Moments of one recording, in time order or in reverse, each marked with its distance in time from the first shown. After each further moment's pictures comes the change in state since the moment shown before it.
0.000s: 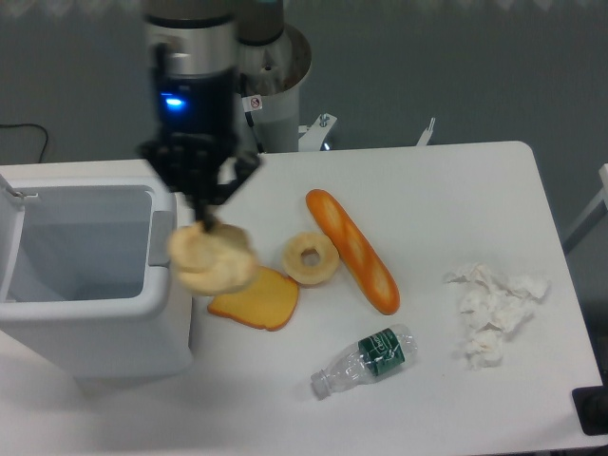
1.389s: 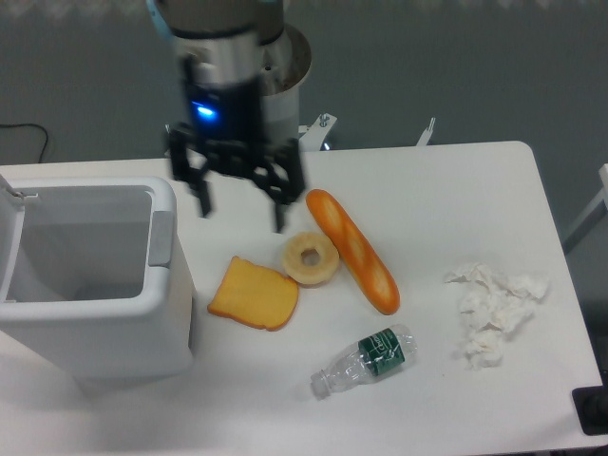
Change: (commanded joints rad) arm 0.400 -0.037 -0.109 -0.002 0.040 0.456
